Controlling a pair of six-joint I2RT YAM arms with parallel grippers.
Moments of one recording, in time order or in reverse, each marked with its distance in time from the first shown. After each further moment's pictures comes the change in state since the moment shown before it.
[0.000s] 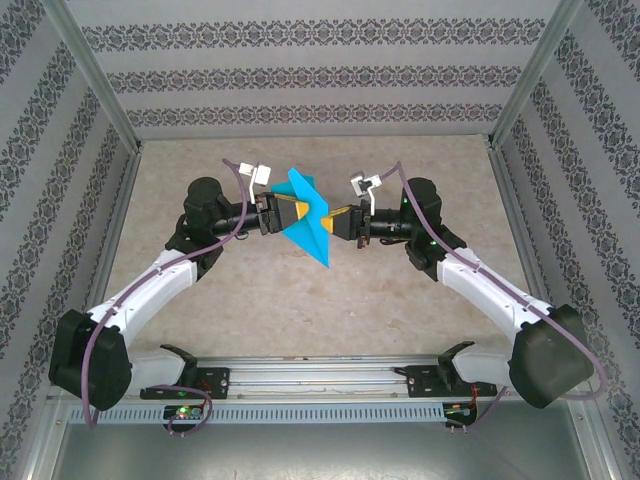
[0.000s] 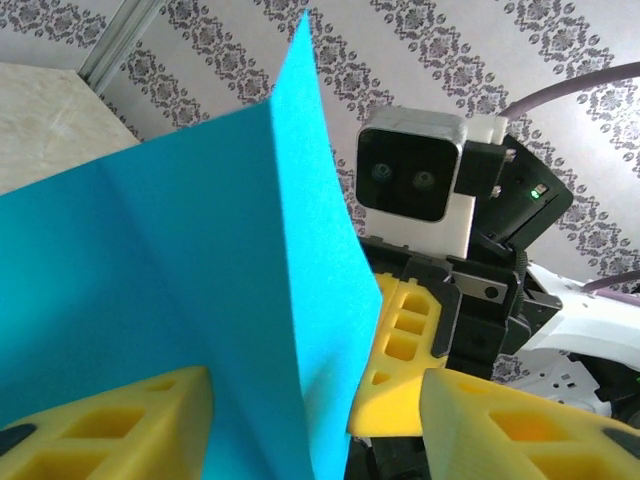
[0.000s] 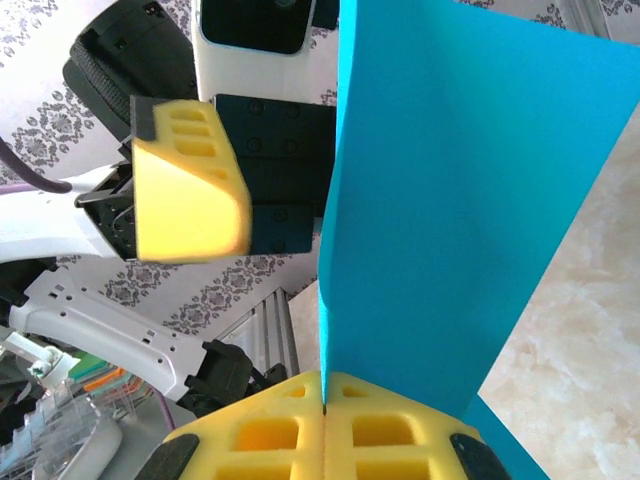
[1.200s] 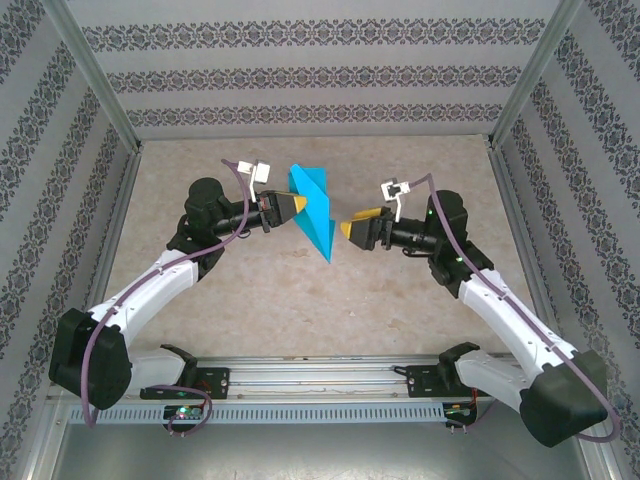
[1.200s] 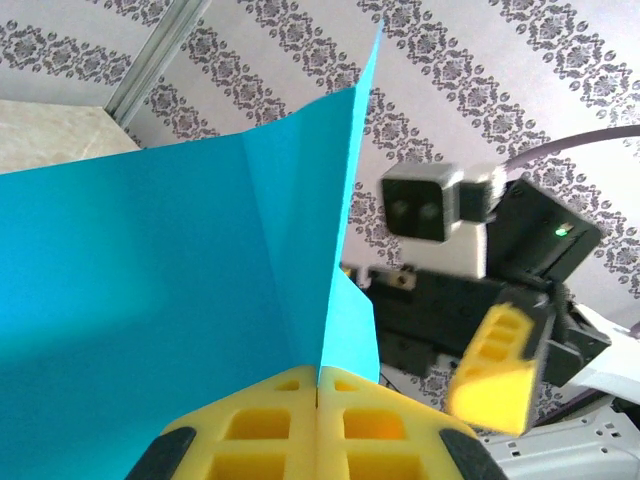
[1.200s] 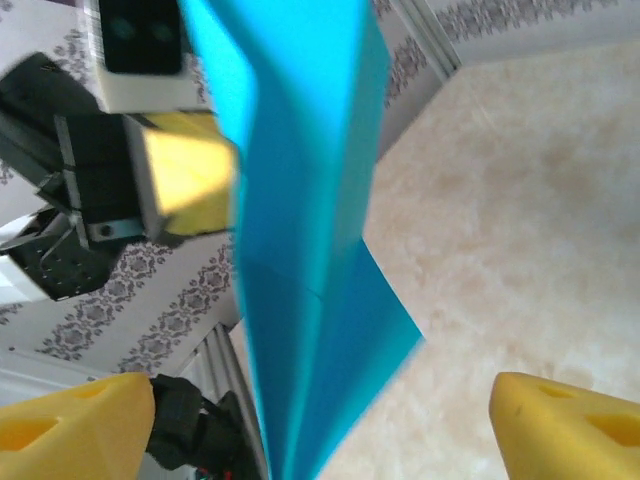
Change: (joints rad) left arm -0.013 0.002 0.000 0.034 -0.071 0.022; right arm -0.098 -0.204 -0.109 -0.204 0.146 0.025
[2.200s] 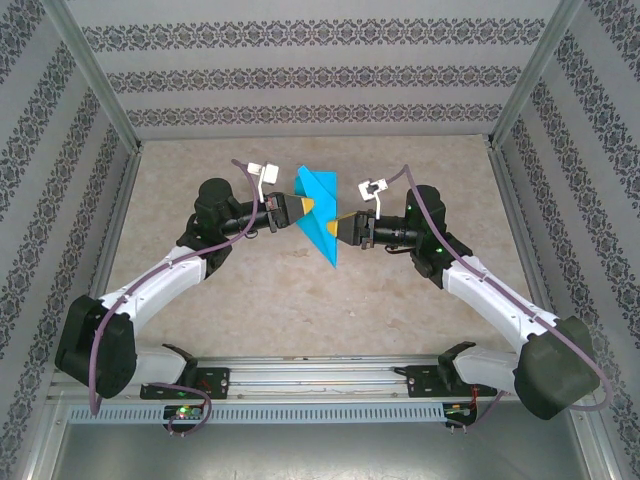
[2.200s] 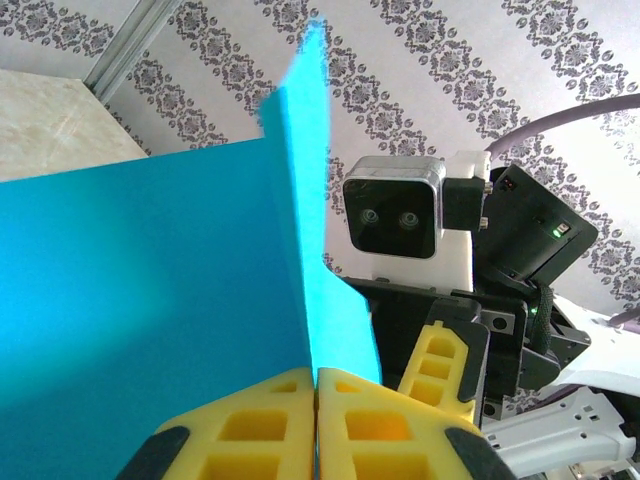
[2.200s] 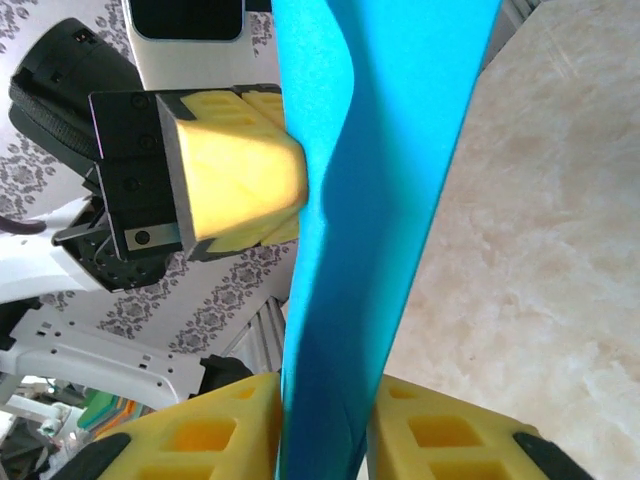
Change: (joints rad) left arm -0.027 0.066 0.000 0.067 0.008 -0.061; right arm 0.083 0.140 0.053 0.124 -0.061 0.082
